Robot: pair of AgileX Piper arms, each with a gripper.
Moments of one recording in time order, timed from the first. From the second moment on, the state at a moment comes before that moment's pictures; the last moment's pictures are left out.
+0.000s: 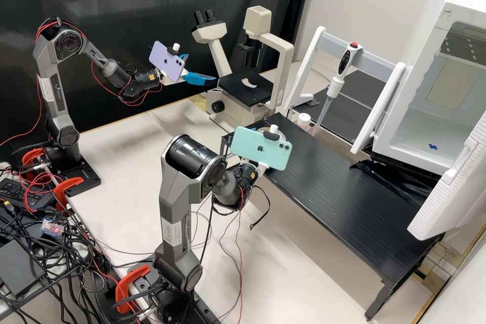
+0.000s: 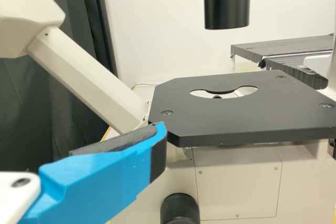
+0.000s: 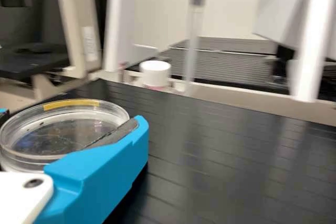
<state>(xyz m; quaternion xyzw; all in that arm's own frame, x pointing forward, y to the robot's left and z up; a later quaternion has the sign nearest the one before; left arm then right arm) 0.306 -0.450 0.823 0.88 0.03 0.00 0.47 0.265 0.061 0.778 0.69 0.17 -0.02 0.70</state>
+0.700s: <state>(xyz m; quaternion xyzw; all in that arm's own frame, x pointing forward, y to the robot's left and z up) 0.306 -0.450 0.823 0.88 0.03 0.00 0.47 0.345 -0.011 0.928 0.71 -0.08 0.06 0.70</state>
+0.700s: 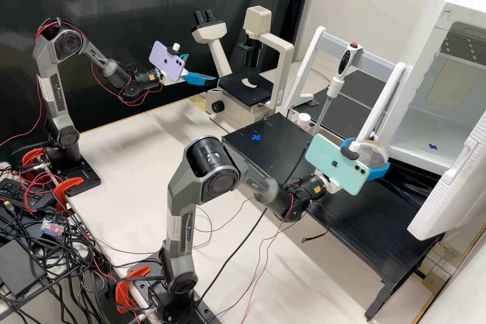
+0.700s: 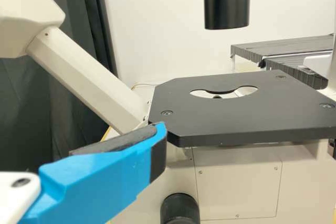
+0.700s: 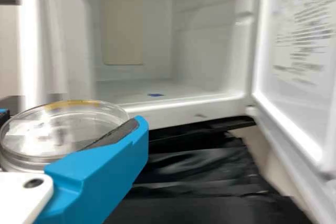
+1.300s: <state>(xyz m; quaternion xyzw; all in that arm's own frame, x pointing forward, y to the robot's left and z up) 0.306 -0.450 0.823 0.88 0.03 0.00 0.47 0.463 -0.018 1.000 0.74 -0.14 0.01 0.65</state>
